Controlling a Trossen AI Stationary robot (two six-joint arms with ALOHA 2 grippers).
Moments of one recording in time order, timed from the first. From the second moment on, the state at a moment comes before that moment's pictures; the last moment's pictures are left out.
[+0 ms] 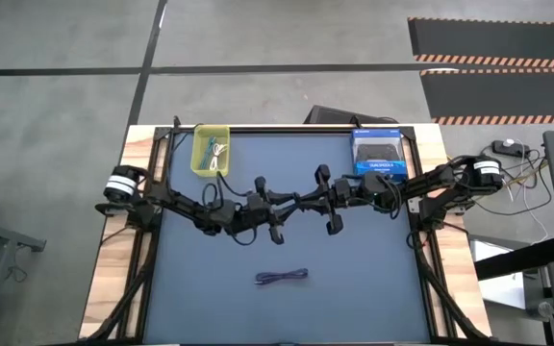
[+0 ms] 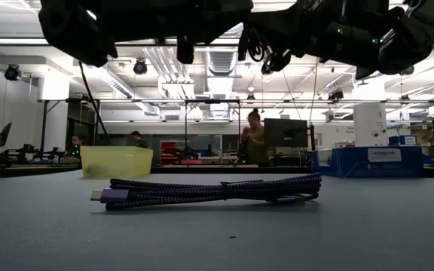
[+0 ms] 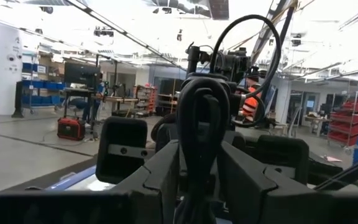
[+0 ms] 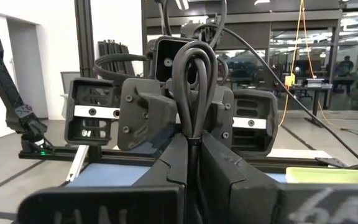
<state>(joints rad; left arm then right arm) -0.18 1.78 0.81 1.33 -0.46 0.01 -0.08 1.52 0.50 1.24 -0.26 0.04</state>
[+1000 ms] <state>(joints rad) -0.18 1.77 0.81 1.32 -0.48 0.01 -0.08 1.49 0.50 1.19 -0.26 0.11</state>
